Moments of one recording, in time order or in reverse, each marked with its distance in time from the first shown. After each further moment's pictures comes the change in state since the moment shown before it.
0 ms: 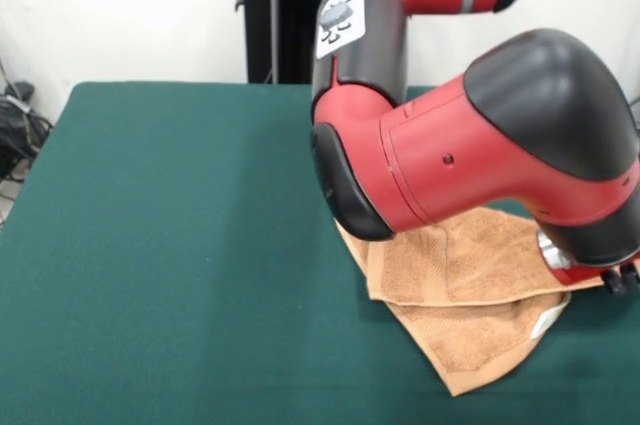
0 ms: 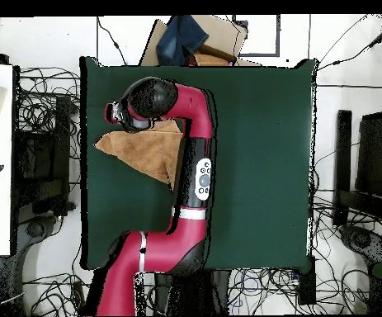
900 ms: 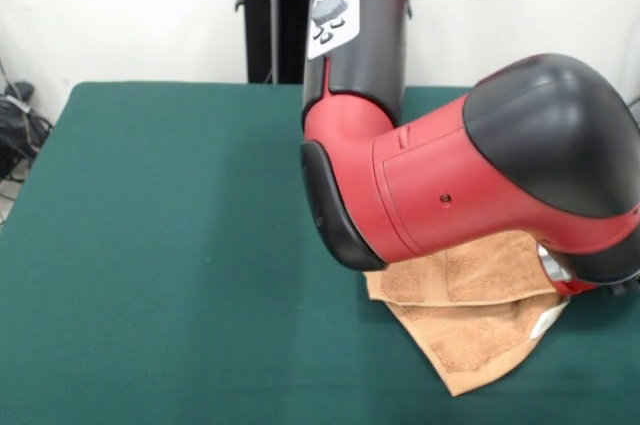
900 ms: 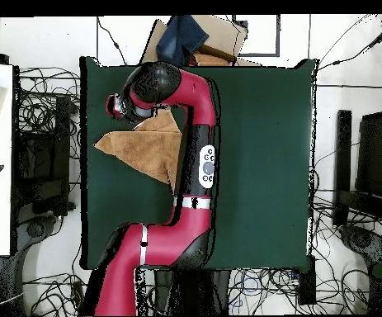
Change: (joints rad) arm -0.023 -0.130 -0.008 0.232 -0.001 0.023 0.000
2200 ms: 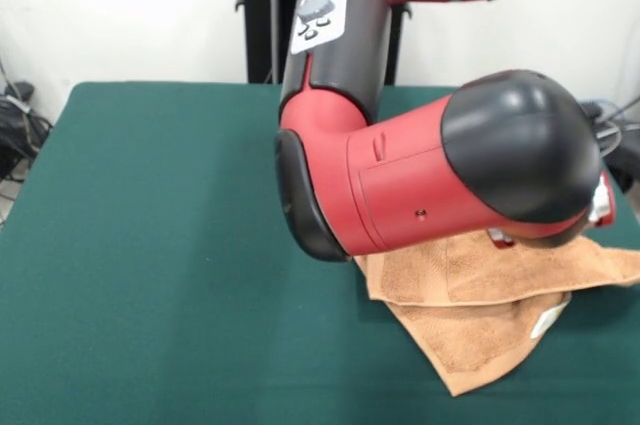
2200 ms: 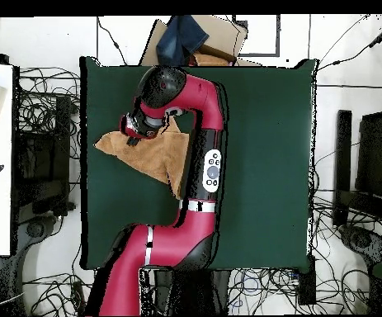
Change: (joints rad) arm -0.025 0.053 0.000 -0.096 -0.124 0.324 0.000
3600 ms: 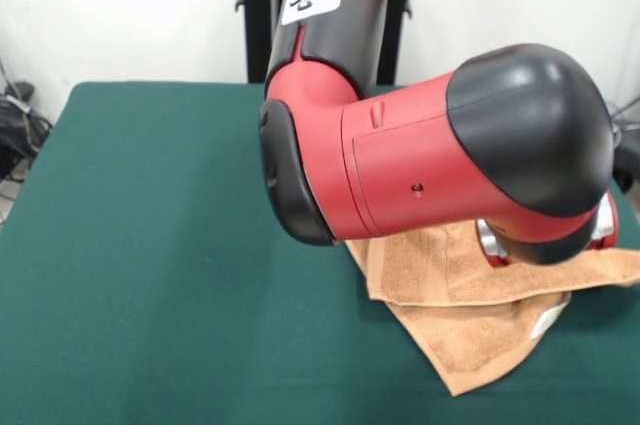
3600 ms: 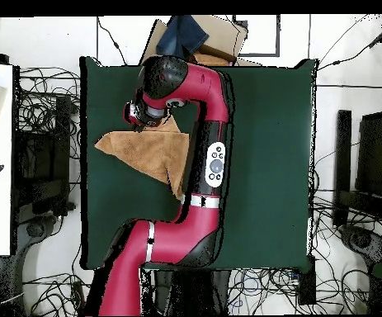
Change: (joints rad) arm -0.011 -0.078 0.000 0.057 -0.074 -0.110 0.000
